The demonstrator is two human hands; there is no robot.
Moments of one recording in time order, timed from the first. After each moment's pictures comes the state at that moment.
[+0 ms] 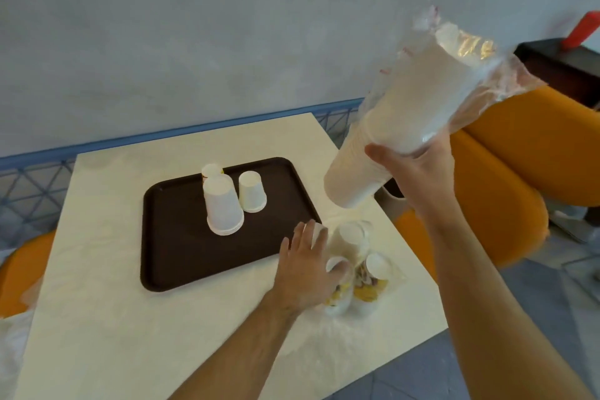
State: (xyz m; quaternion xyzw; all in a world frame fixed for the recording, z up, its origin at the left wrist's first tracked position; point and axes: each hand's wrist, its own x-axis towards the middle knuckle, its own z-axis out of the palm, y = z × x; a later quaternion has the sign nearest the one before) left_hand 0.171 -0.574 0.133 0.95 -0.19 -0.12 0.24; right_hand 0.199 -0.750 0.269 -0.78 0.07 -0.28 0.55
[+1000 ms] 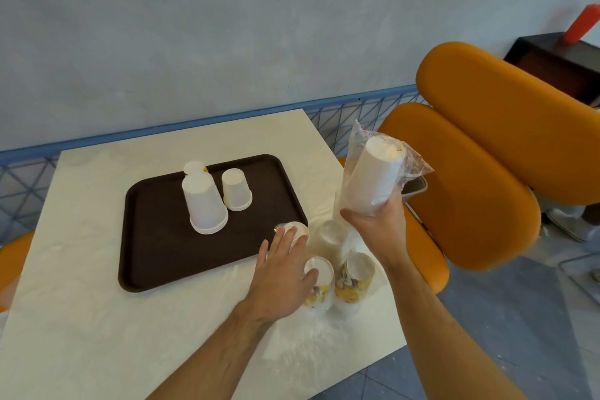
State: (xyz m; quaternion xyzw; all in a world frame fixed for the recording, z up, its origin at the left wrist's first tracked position) left_hand 0.167 -0.575 0.122 0.95 -0.18 -0.13 0.22; right_hand 0.192 -0.769 0.150 -0.81 0.21 -0.17 0.52
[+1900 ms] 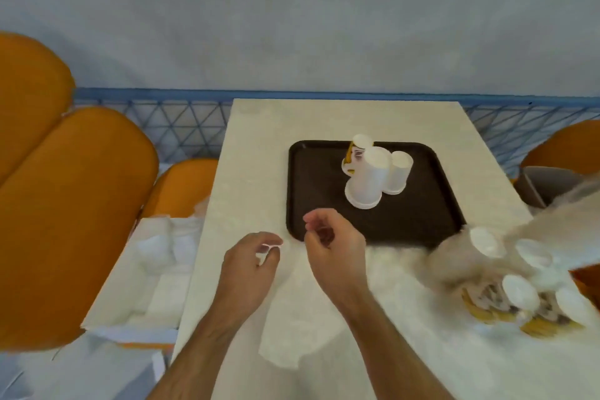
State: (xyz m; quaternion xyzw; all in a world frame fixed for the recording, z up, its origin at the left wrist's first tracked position) left_hand 0.102 -0.274 0.128 0.86 0.18 0.01 0.47; right_hand 0.139 -0.415 0.152 -0.83 -0.02 0.01 0.55
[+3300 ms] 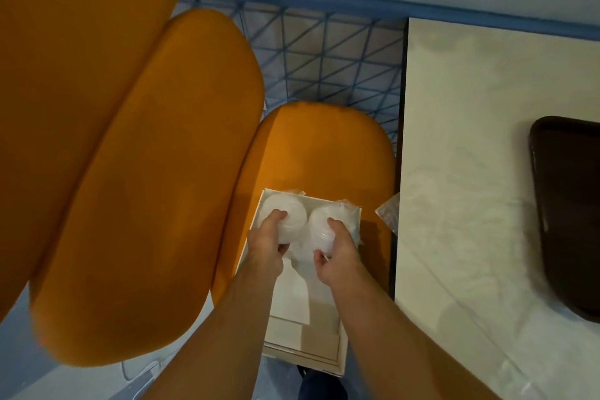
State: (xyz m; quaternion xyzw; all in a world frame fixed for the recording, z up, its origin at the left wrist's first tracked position) left_hand 0.180 0.076 -0.104 0.35 0.62 -0.01 0.70; right_hand 0.207 -0.030 -0.059 -0.43 0.57 0.30 0.63
